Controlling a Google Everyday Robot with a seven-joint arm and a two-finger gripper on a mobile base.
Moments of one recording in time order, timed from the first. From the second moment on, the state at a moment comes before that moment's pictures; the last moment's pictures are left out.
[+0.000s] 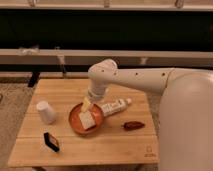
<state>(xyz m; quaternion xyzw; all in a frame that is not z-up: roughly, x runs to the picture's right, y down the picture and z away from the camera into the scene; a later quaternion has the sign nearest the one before) -0.068 0.091 0.784 -0.36 0.04 0.43 0.83</state>
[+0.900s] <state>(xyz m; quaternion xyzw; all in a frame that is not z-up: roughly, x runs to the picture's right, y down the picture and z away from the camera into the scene) -0.083 0.087 0.777 -0.36 0.02 0.39 0.84</state>
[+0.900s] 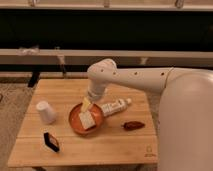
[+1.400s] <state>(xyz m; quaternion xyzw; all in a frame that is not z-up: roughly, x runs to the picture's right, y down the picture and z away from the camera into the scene) -0.188 0.079 0.748 -0.38 -0.03 0.26 0.89</state>
